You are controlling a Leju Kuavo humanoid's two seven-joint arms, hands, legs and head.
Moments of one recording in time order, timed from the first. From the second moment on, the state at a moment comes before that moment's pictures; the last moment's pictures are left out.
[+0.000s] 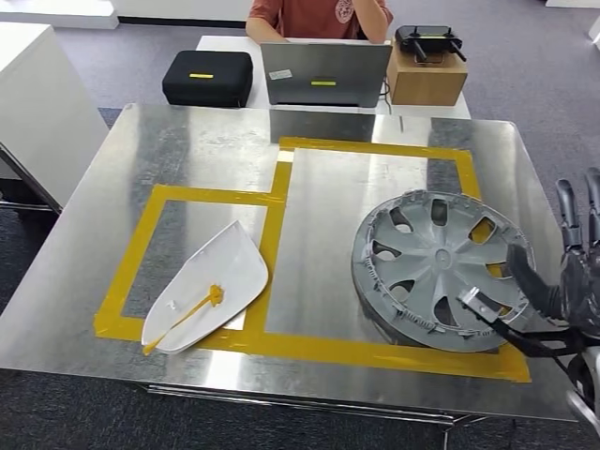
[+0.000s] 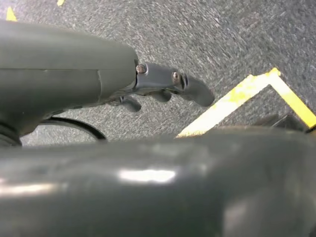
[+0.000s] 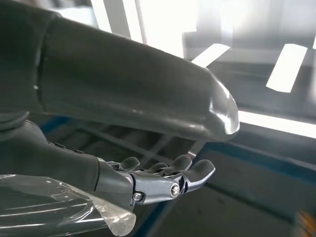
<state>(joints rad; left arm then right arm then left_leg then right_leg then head) -0.03 0.57 -1.55 -1.15 0.68 0.64 0.15 -0.06 -0.76 0.37 -1.87 1.57 -0.55 0.46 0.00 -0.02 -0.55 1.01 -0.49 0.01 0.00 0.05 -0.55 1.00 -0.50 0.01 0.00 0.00</state>
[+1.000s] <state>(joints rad) -0.03 0.56 -1.55 -1.17 0.70 0.68 0.11 0.29 -0.18 -0.01 -2.12 1.57 -0.70 -0.09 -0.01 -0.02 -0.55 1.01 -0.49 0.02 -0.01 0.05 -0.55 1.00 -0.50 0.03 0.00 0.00</state>
